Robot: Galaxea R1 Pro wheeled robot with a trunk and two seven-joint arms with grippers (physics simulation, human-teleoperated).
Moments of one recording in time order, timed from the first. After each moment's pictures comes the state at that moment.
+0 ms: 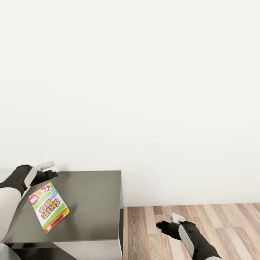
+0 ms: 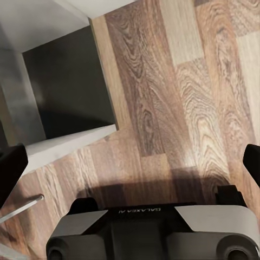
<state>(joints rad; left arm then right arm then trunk) -0.99 0.38 0.23 -0.41 0.12 0.71 -0.06 -0.46 0.02 -0.07 -0.62 -0.26 0.54 0.07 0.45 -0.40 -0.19</state>
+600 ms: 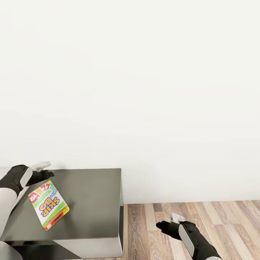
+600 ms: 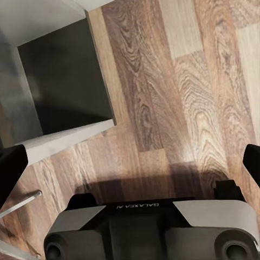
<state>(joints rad) -0.99 0.41 0.23 -0.41 0.12 0.71 -0.06 -0.46 0.02 -0.07 -0.62 -0.26 0.54 0.08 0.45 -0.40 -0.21</state>
